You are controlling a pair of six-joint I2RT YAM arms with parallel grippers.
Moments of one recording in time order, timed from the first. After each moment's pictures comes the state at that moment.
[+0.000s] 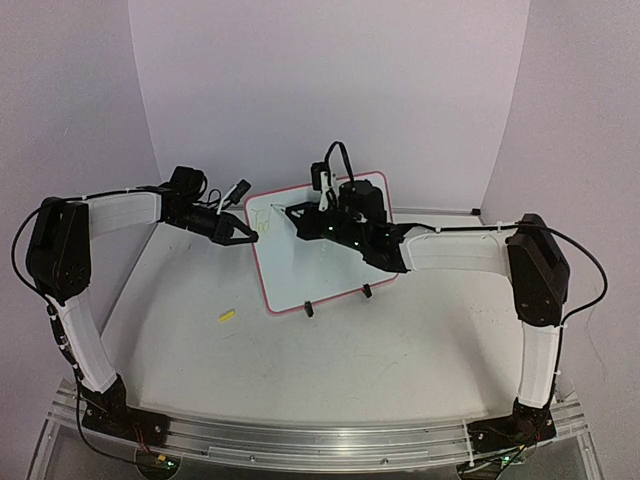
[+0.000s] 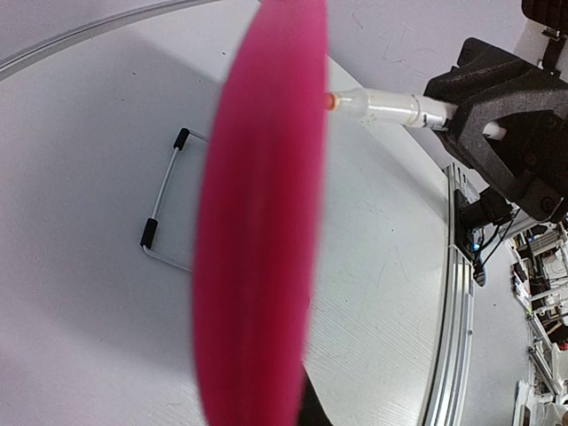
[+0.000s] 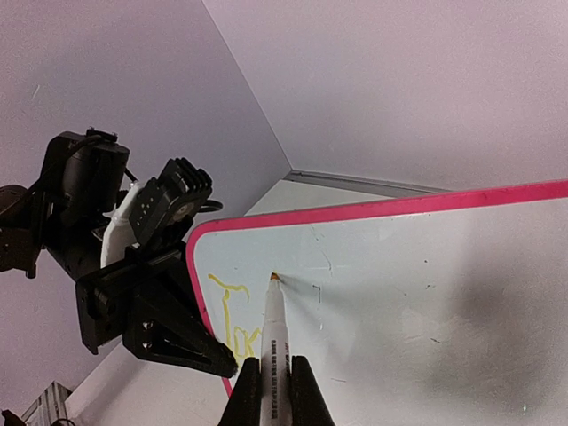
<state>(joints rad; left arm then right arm) -0.30 1.83 1.39 -0.43 0.94 0.18 0.84 2.01 1.51 0.36 -0.02 0.42</state>
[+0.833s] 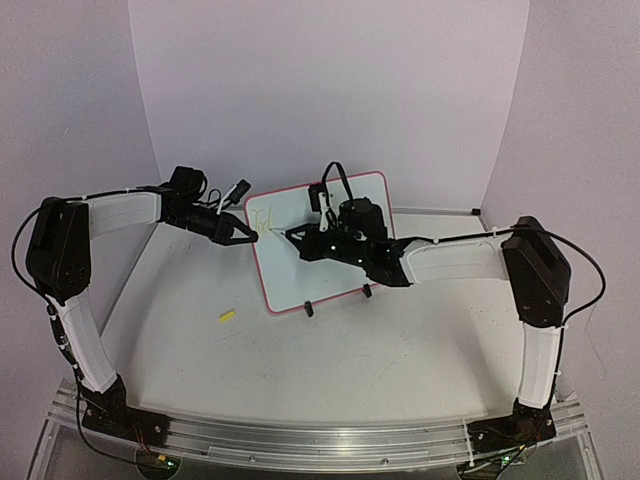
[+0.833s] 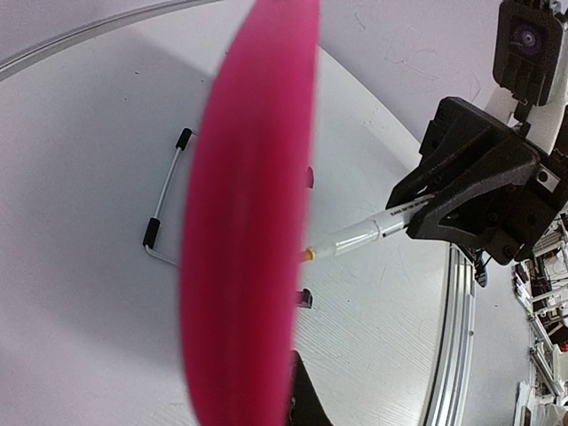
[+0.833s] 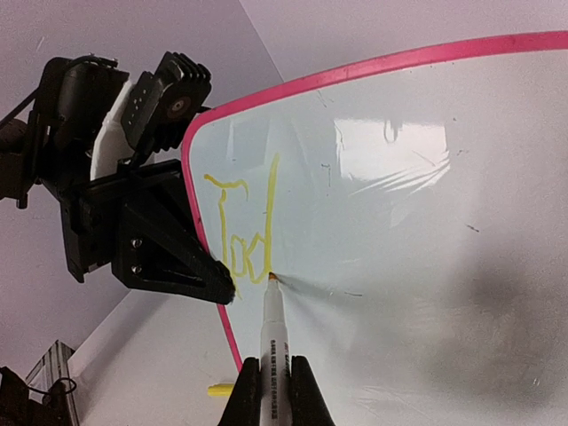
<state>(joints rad) -0.30 1.83 1.39 -0.43 0.94 0.18 0.85 2.01 1.39 0.39 -0.08 0.43</state>
